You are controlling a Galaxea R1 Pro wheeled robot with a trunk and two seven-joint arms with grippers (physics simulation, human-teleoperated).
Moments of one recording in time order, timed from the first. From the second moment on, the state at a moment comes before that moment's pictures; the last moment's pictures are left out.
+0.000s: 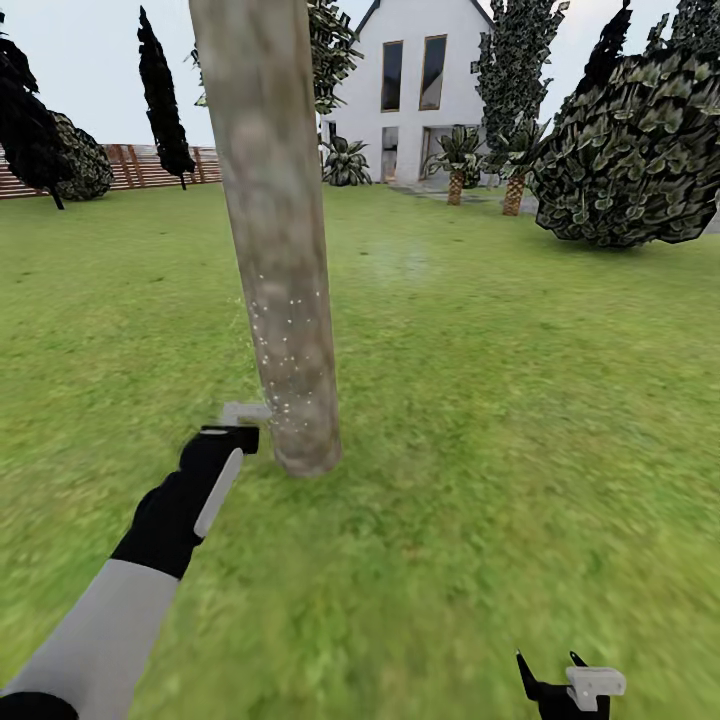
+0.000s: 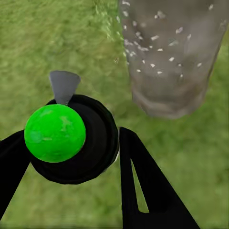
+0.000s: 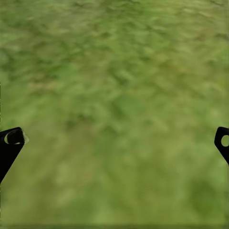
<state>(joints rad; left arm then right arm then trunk) -0.78 0.04 -0.20 -1.19 0.18 0.82 0.39 -0.34 -0.13 -0.76 -0.19 0.48 -0.77 0.33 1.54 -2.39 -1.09</state>
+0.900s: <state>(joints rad) -0.65 -0.03 -0.19 -0.80 0.17 0.32 0.40 -0.34 -0.13 -0.76 -0.19 0.47 -0.77 0.33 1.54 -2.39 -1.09</state>
